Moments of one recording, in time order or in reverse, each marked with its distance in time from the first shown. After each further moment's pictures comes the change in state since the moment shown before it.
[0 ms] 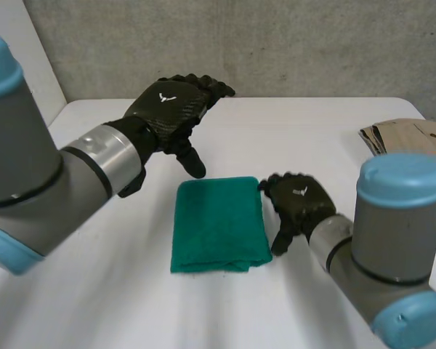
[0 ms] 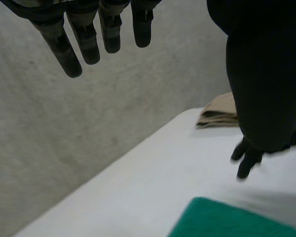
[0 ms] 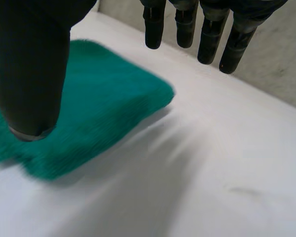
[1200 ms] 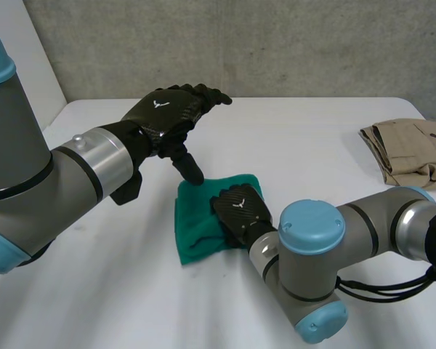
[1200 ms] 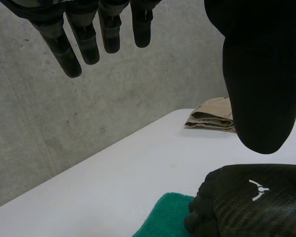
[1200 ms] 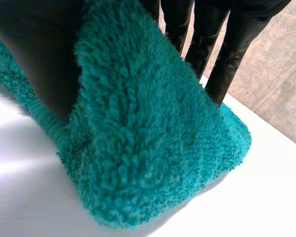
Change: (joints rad) left arm 0.029 0.002 -0.001 -0.056 0.035 -0.087; right arm 0.155 0.341 -0.173 -0.323 -0.015 -0.161; left_hand 0.000 0.000 0.000 0.000 0.000; right_hand 0.549 0.700 0.706 0.695 0.626
